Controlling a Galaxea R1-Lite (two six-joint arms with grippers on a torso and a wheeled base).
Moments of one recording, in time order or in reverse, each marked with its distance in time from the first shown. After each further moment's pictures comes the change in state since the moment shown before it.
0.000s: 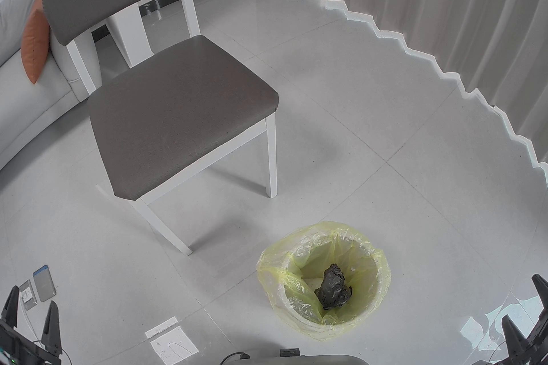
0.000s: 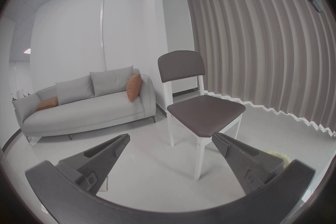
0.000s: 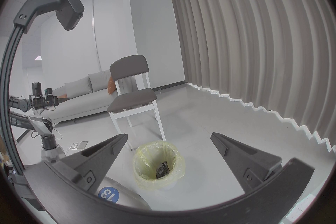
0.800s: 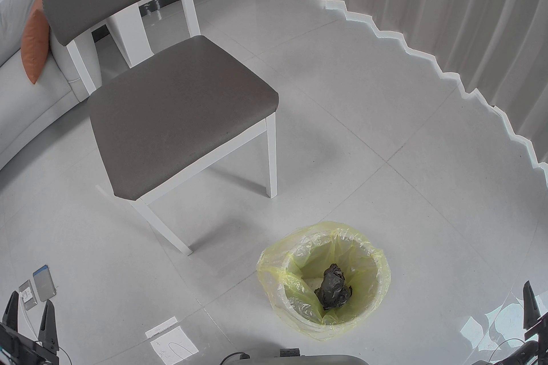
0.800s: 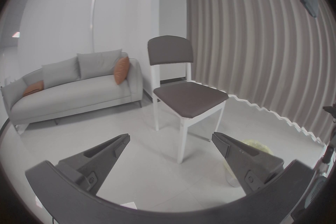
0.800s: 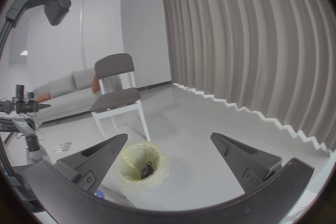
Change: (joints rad) left arm 0.002 -0.011 -0.008 0.059 0.065 -0.062; right arm -0.001 0.001 0.000 0.000 -0.405 -0.058
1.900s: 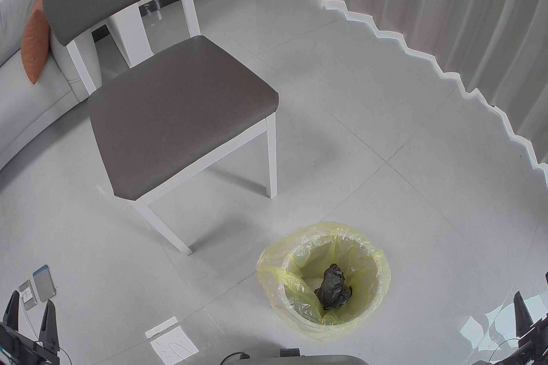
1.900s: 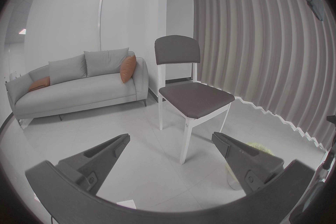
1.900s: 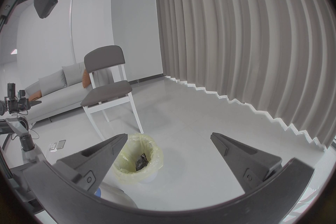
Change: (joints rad) left arm 0.000 0.002 0.006 -0.012 -0.013 -0.002; right arm 0.000 0.001 -0.011 0.091 0.039 0.017
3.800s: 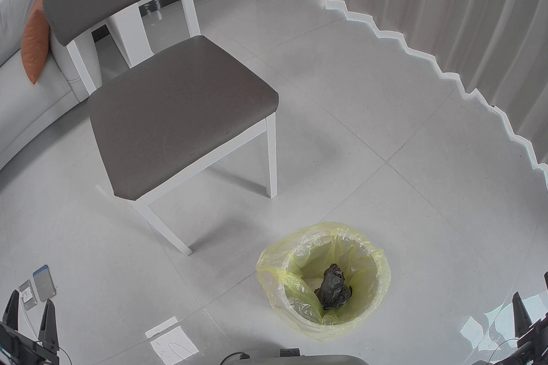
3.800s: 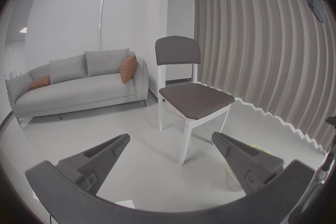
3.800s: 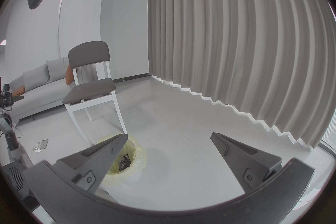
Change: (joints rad) left arm 0.000 0.002 0.001 -0.009 0.000 -0.001; right arm 0.000 0.001 0.011 -0.013 0.013 0.001
